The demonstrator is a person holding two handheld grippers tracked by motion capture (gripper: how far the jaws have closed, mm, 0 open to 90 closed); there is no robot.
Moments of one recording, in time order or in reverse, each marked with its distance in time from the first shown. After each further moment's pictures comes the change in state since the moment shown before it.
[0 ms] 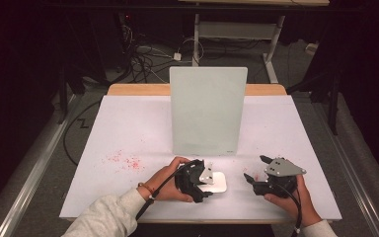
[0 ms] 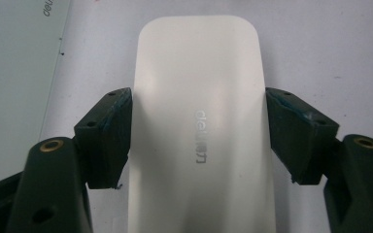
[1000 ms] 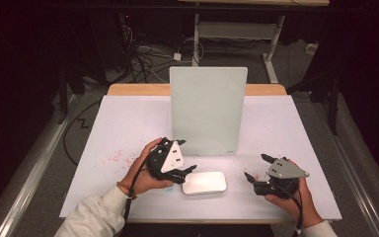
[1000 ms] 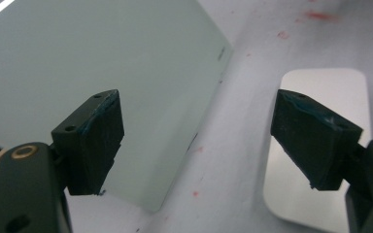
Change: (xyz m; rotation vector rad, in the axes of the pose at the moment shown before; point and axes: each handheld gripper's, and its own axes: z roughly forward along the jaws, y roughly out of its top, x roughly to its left) left arm 0.018 -0.049 -0.069 -0.244 0.390 -0.112; right arm 0.002 0.004 -0.008 -0.050 -0.026 -0.030
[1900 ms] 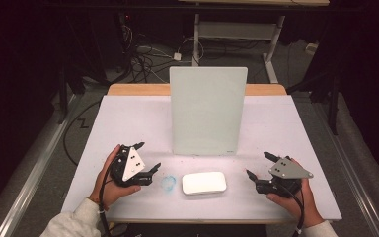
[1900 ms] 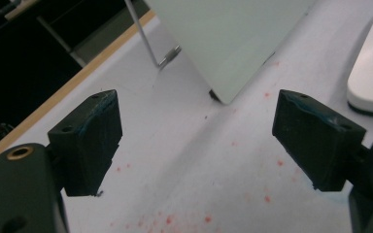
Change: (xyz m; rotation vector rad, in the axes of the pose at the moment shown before) left arm 0.007 -0.085 -0.046 0.036 0.221 -0.187; right arm -0.003 0.001 -0.004 -0.031 -0.034 0.017
